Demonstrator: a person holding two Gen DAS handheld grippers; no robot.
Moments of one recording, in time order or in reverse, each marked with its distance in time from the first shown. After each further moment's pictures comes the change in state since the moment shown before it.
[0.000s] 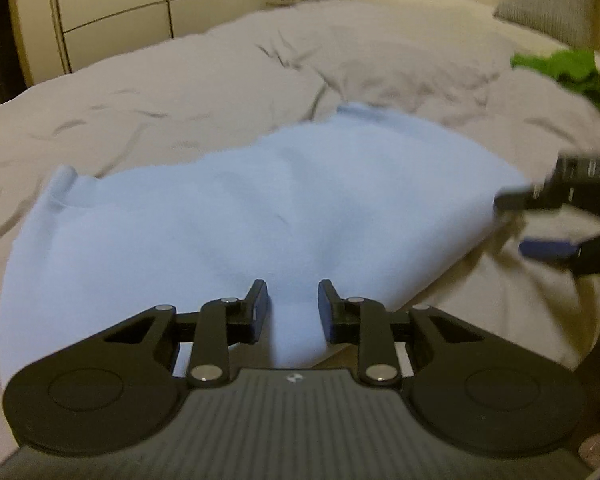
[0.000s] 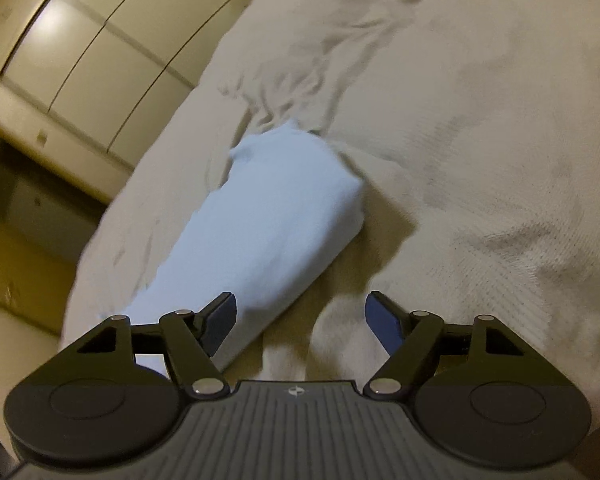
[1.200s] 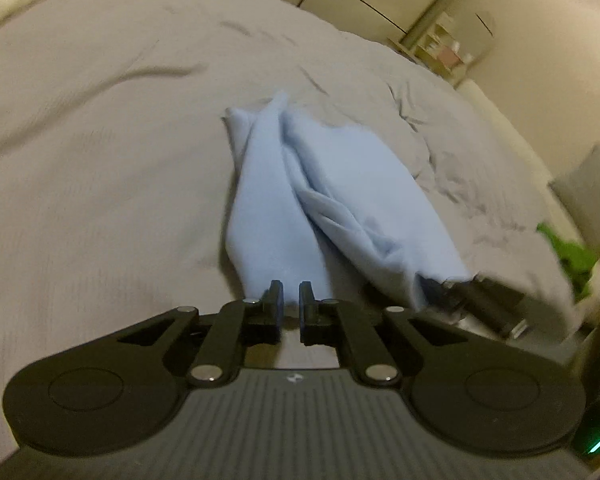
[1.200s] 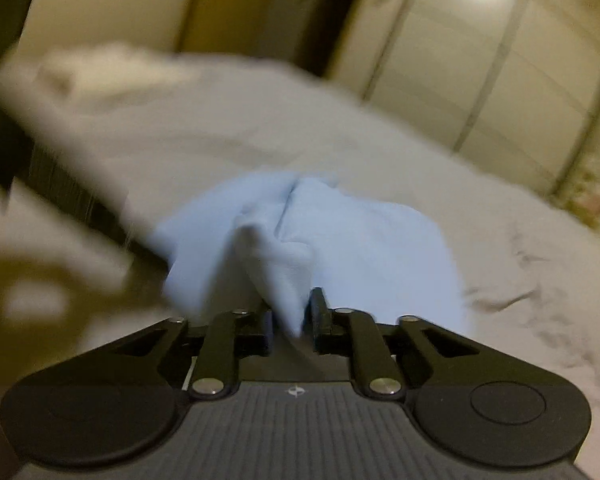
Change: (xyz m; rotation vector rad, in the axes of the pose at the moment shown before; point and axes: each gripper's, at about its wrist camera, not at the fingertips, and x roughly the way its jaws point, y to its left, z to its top) left arm -0.101 0.189 -0.105 -0.681 -0.026 -0.161; right arm 0.077 0.227 -0.222 -1.482 -0.038 0.020
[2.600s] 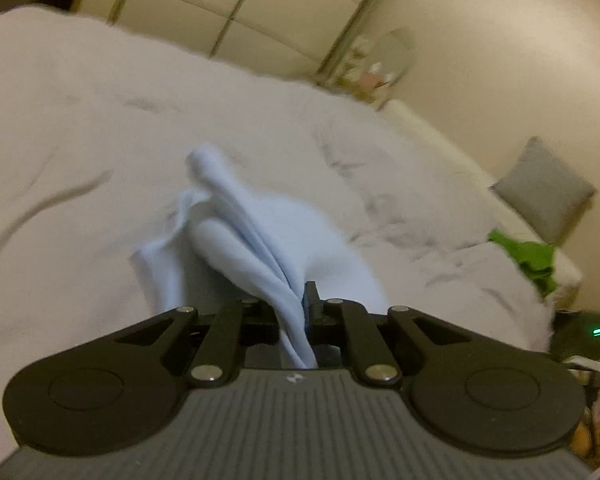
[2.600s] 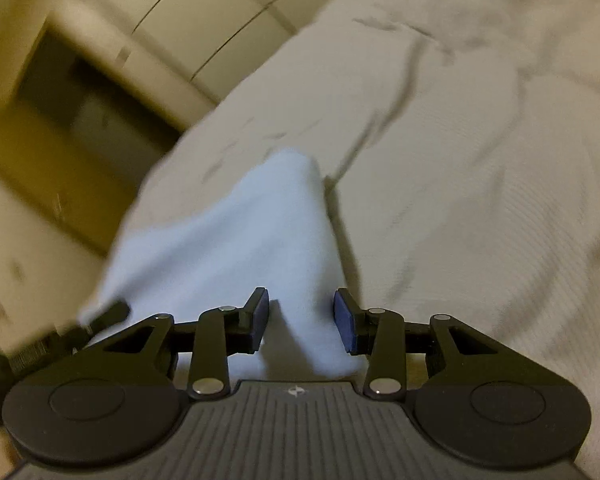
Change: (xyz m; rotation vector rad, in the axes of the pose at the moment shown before) left arm 0.039 -0.011 0.076 0.174 -0.088 -0.144; right arm -0.002 -0.143 -0.074 1.133 0.052 0.186
